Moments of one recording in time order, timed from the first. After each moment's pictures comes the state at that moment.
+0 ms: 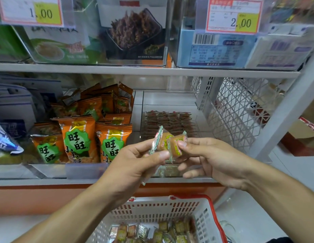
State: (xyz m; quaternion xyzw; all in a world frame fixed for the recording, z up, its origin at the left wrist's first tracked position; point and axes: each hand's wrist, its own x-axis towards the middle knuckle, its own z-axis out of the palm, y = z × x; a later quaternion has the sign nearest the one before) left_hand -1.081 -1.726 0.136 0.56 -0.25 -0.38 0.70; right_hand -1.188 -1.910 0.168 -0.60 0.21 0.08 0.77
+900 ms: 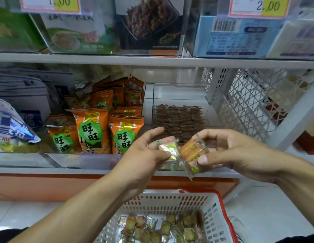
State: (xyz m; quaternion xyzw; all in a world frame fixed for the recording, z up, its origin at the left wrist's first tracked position) left_hand -1.079 -1.729 0.132 0.55 -0.11 -0.40 0.72; right_hand -1.199 -1.923 0.173 -0.69 0.09 0.08 0.72
